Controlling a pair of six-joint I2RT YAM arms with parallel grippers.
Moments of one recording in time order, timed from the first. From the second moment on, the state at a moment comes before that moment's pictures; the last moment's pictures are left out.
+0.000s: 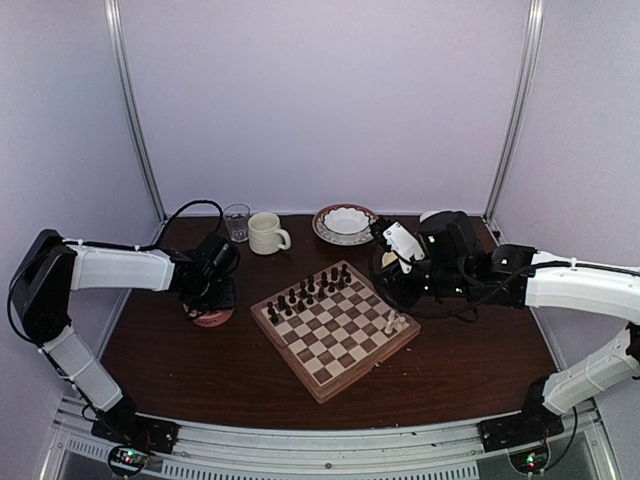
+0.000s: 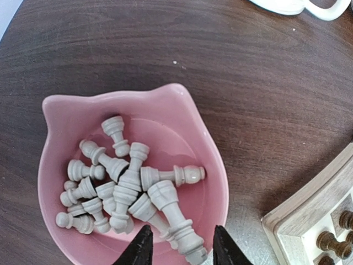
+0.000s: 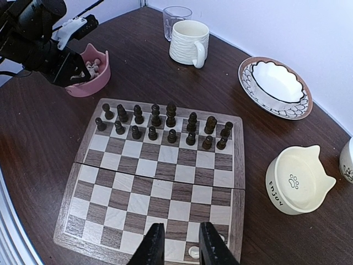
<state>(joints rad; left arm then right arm) -0.59 1.61 0.93 -0.41 -0.35 -0.66 0.92 1.28 0.99 -0.29 0.16 0.05</state>
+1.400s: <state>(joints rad) -0.58 1.40 0.87 -0.44 -0.33 -0.68 0.92 1.28 0.99 -0.29 0.15 0.05</state>
